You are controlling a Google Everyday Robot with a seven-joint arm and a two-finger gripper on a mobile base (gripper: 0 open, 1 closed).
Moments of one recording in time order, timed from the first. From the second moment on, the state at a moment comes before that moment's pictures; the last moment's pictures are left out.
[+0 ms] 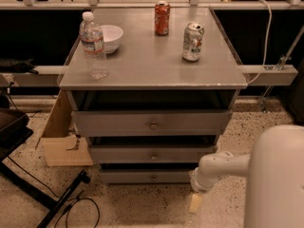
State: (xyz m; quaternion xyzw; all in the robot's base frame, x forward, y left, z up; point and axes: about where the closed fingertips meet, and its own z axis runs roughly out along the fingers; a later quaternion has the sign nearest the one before) arm 0.490 -0.179 0.323 -0.63 0.76 0.08 0.09
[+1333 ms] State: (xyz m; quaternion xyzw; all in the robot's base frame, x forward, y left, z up) arm 0.576 -0.165 0.197 -0.68 0.72 -0.01 0.12
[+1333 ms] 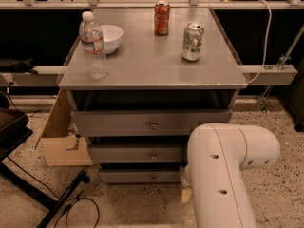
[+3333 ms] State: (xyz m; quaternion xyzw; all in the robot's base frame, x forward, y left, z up) arm 0.615 -0.165 0.169 -0.68 0.73 -0.03 0.11
